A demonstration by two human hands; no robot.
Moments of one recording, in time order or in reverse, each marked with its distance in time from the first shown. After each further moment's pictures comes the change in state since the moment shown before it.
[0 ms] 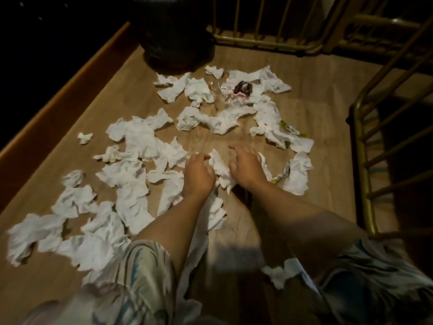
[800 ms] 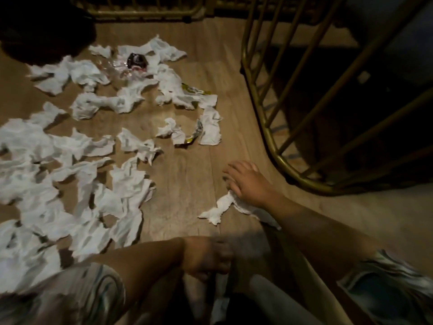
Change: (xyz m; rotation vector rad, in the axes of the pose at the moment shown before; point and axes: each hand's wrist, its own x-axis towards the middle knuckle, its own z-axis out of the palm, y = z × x) left_hand -0.221 -0.009 0.074 0.216 -1.395 1.829; right_hand -0.222 0.155 -0.059 -0.352 -0.056 -0.035
